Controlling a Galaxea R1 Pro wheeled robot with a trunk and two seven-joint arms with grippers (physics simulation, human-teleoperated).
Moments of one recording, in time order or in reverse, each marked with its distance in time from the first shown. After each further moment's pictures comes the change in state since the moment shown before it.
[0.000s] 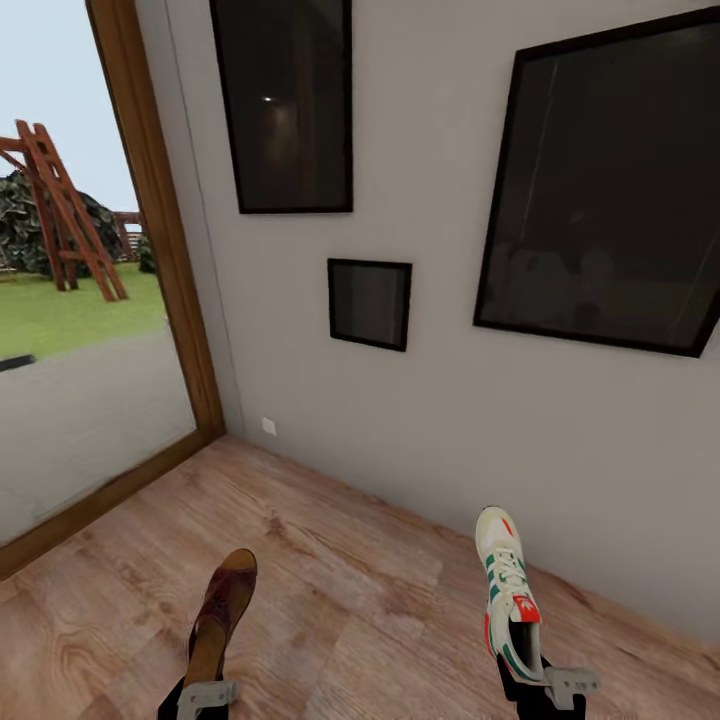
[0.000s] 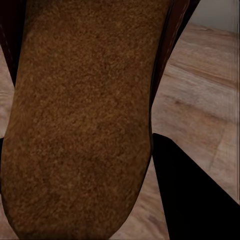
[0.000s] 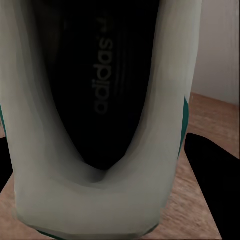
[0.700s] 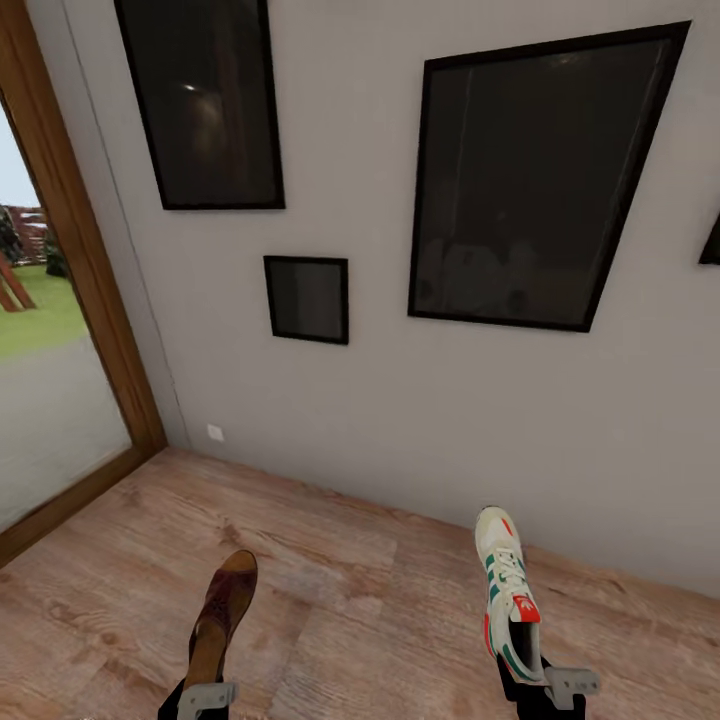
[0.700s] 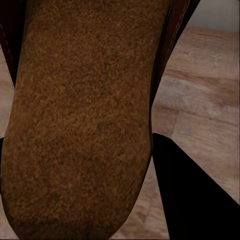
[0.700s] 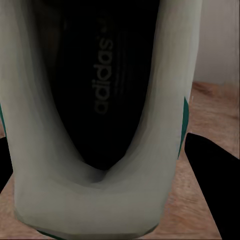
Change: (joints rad) left arm 0.000 0.000 0.000 0.007 -0.001 0.000 0.000; right arm 0.000 0.000 0.000 0.000 0.000 0.000 0.001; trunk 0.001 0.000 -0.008
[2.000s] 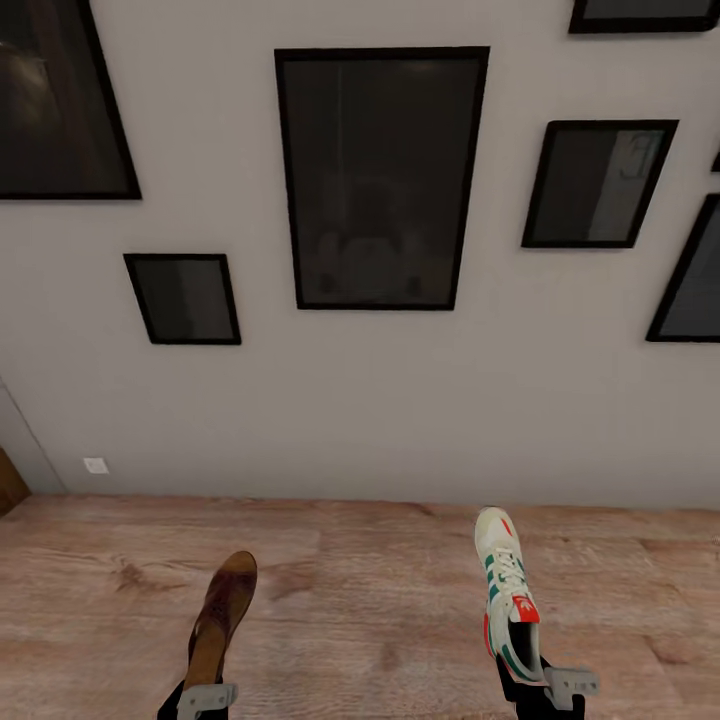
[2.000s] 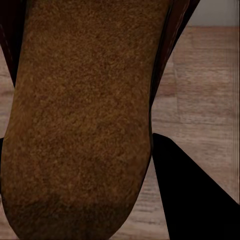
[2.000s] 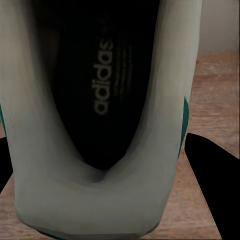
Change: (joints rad) left arm 0.000 0.001 0.000 0.004 0.001 0.000 0.000; right arm 0.000 0.001 0.000 0.001 0.000 0.000 0.000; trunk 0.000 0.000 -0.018
